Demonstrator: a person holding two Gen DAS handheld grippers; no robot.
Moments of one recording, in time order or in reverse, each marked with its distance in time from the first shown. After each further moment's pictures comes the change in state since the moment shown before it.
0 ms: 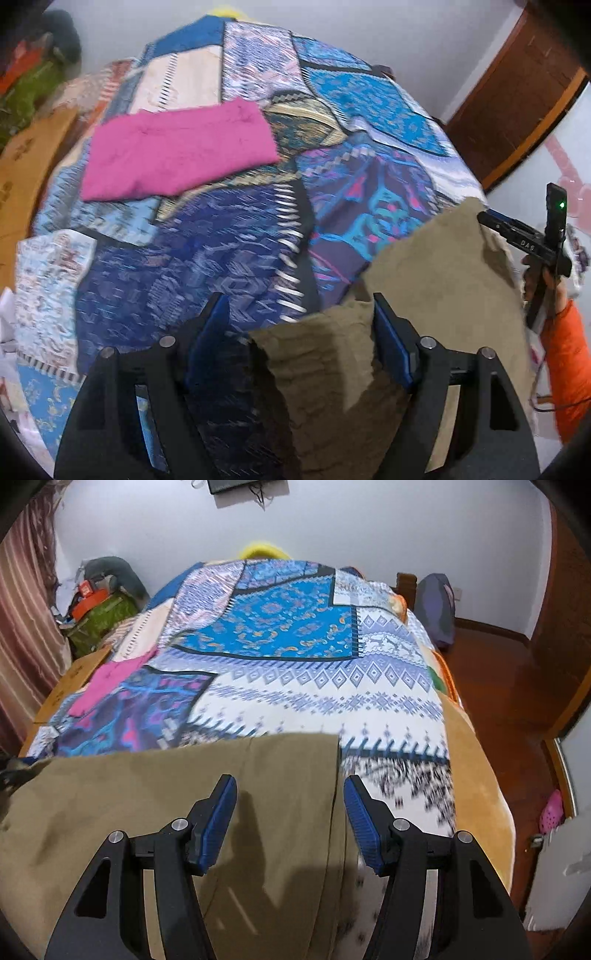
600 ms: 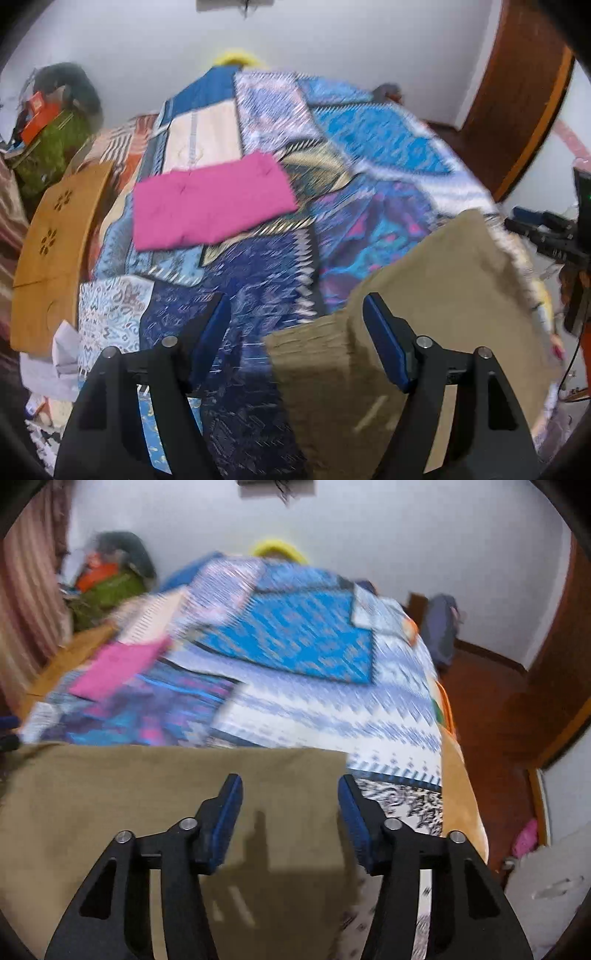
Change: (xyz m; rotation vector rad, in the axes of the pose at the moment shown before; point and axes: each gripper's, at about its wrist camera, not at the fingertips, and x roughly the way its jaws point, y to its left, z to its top) left arm -0.067 -0.025 0.008 0.098 -0.118 0.101; right arm -0.072 0.051 0.005 -0.119 -0.035 -0.009
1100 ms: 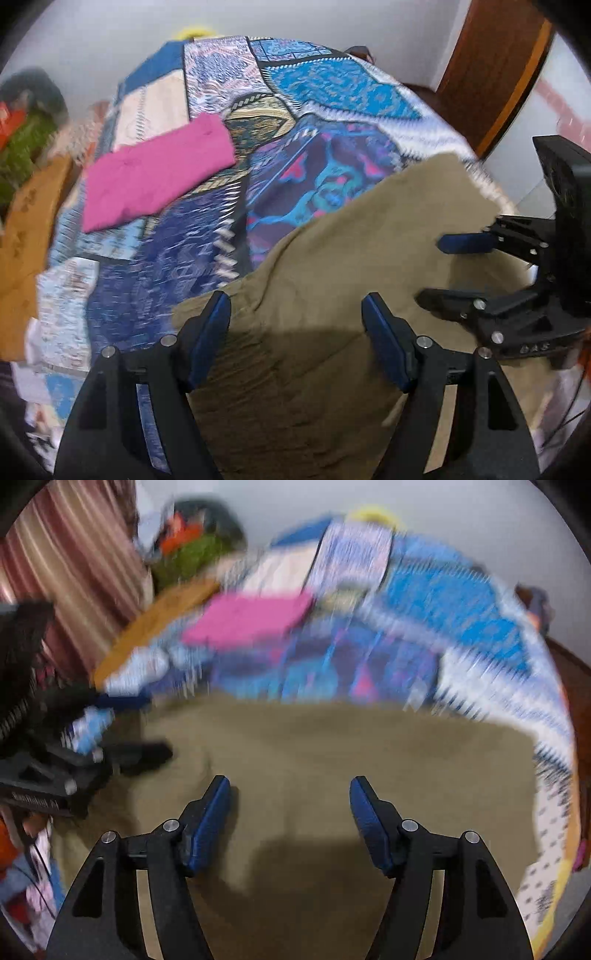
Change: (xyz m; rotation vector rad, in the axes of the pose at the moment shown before) left arm 0.048 -0.047 -0.030 0.119 0.129 -0.011; right arm 0.054 0.126 -0.034 -0.128 0.249 0.256
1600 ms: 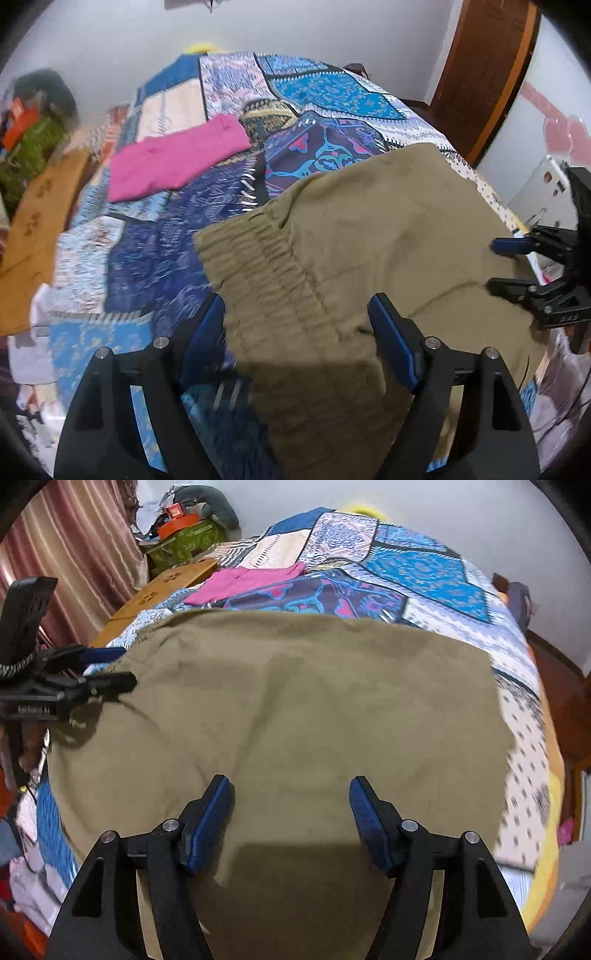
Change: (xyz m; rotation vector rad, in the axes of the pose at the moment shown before) left arm -0.054 0.003 -0.077 -0.016 -0.096 -0.006; right arm -0.063 0.014 -0.093 0.018 -0.070 -0.092
